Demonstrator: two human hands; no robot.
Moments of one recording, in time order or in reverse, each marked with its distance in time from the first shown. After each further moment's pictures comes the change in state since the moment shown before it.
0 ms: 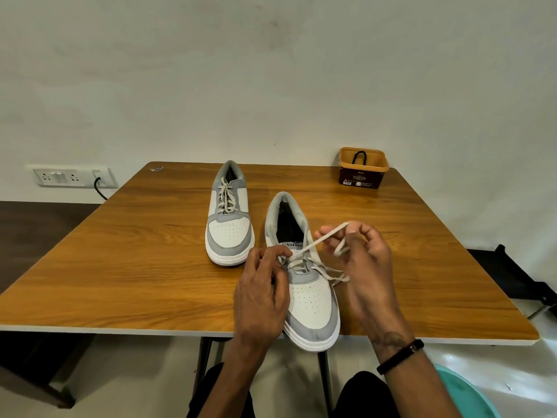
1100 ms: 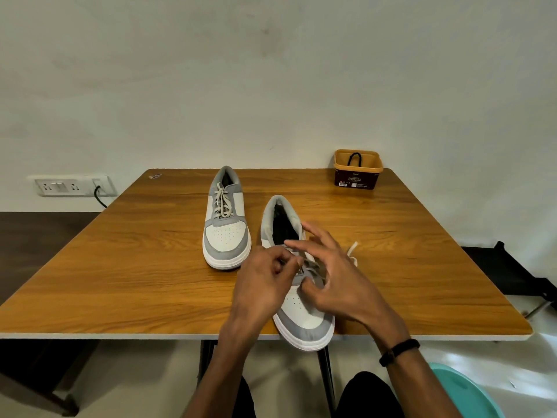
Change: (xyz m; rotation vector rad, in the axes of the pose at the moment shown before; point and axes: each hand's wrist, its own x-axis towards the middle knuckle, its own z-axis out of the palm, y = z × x) left_hand 0.033 0.032 -0.016 0.003 -0.287 -0.186; right_hand 0.010 0.013 -0.020 -0.976 -0.675 -0.284
